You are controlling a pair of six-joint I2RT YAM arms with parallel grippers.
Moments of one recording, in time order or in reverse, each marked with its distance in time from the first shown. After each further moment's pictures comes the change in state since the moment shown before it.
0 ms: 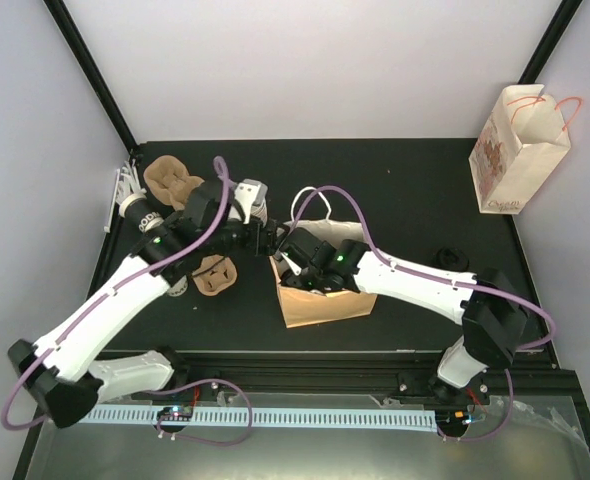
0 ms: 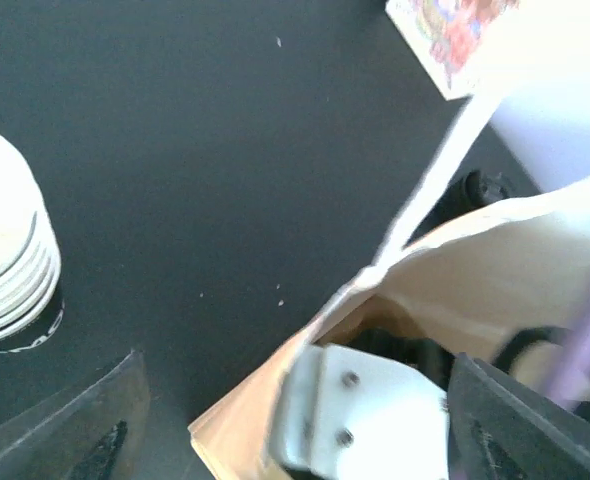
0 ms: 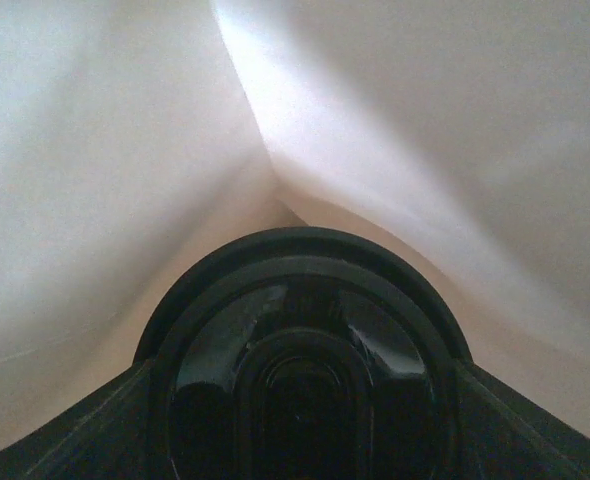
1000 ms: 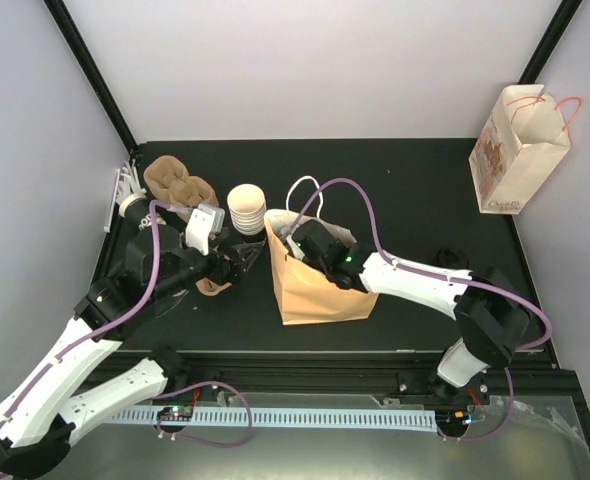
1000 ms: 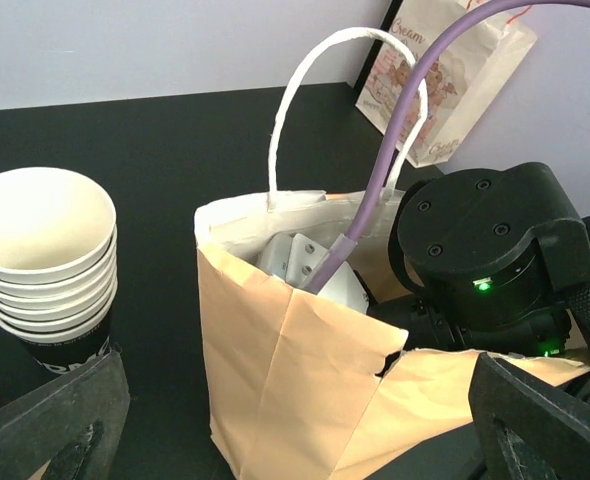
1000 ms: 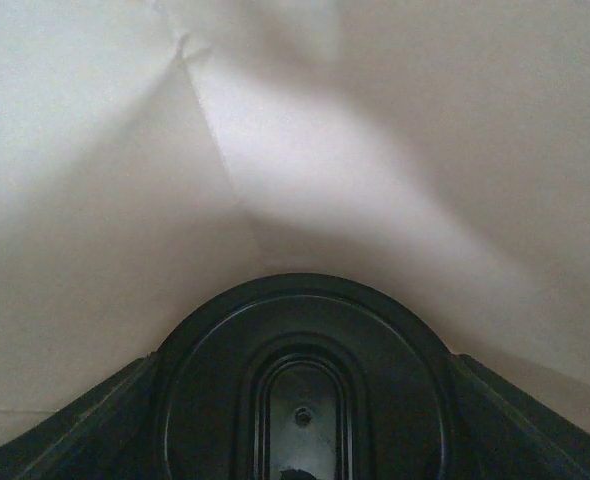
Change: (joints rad) left arm -0.032 -0.420 -0.170 0.014 -0.109 0.055; right arm -0.085 -0.001 -0.150 0.383 -0.097 0.056
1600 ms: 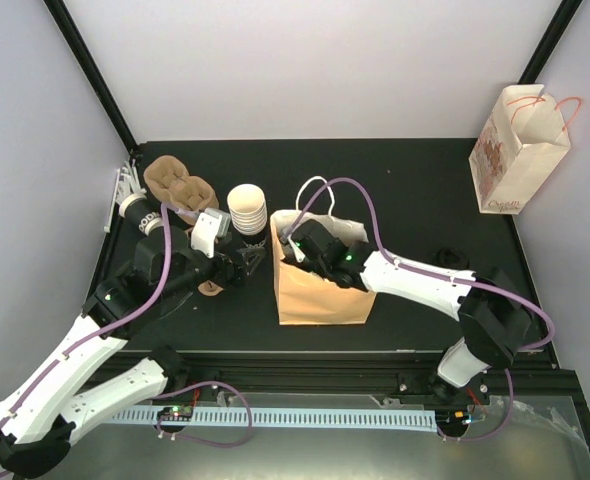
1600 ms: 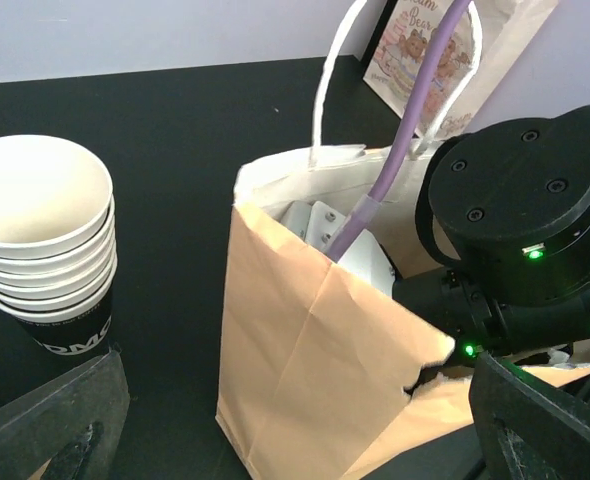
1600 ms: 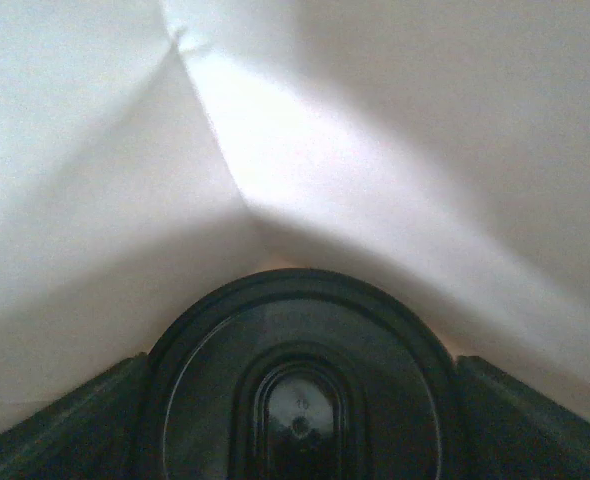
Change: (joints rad) left arm 0.000 0.001 -0.047 0.008 0.007 0.011; right arm 0.003 -0.021 0.016 -0.040 0.012 0.045
